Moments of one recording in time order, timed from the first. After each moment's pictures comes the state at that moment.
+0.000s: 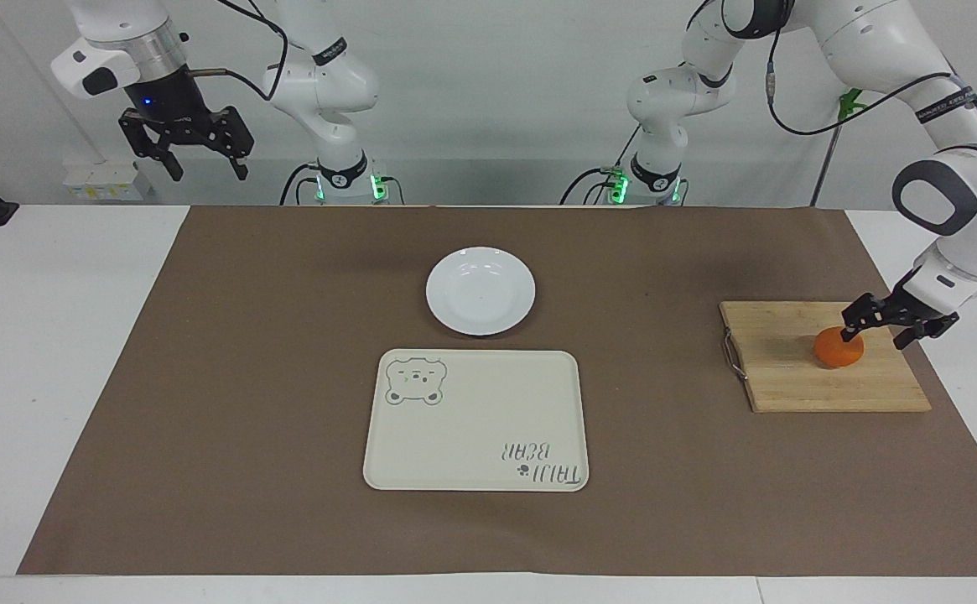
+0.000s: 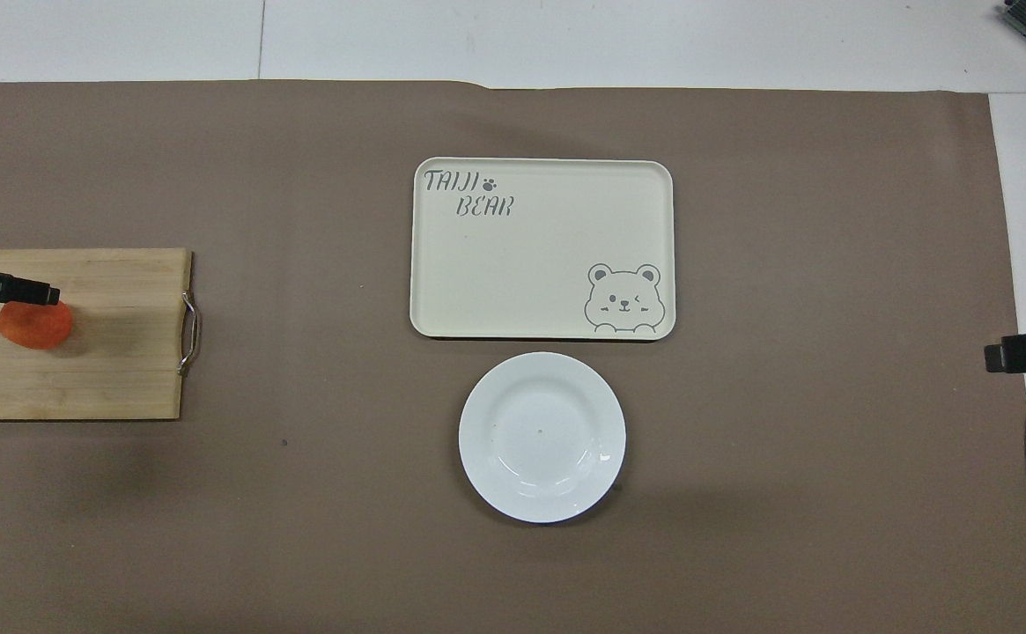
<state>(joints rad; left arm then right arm) 0.23 0.29 0.07 -1.84 -0.13 2.17 0.57 0.01 -0.18 -0.07 -1.67 0.01 1.50 -0.05</state>
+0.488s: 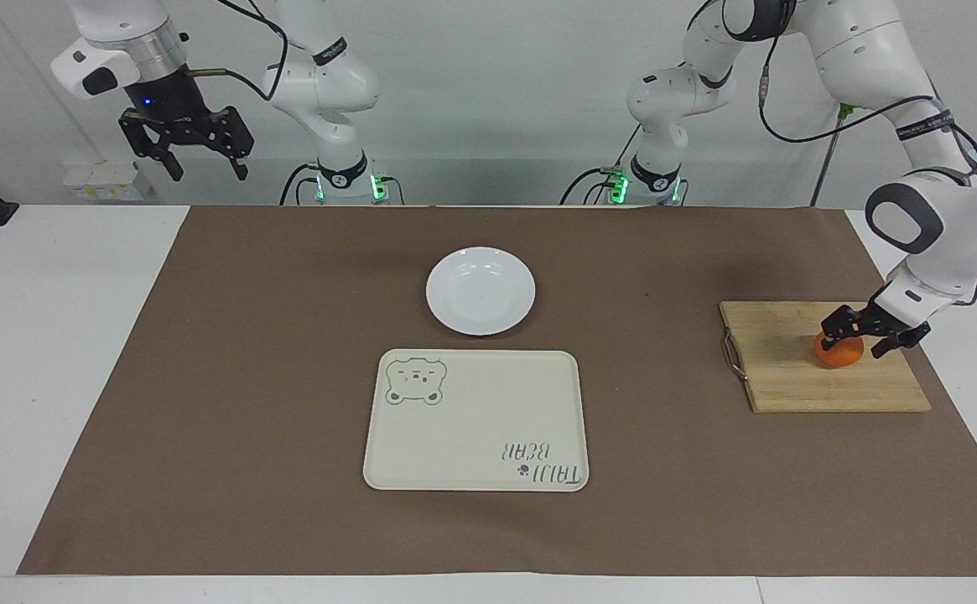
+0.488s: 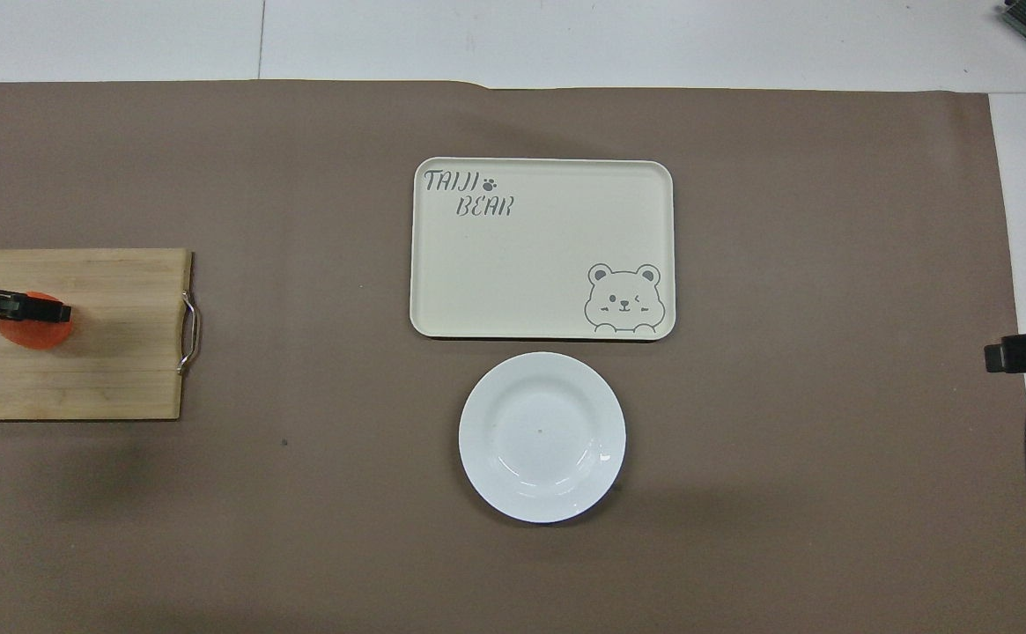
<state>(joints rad) 0.24 0.30 0.07 -1.92 -0.13 2.24 0.59 0.01 -0.18 -0.07 -1.67 0.01 1.50 -0.05</state>
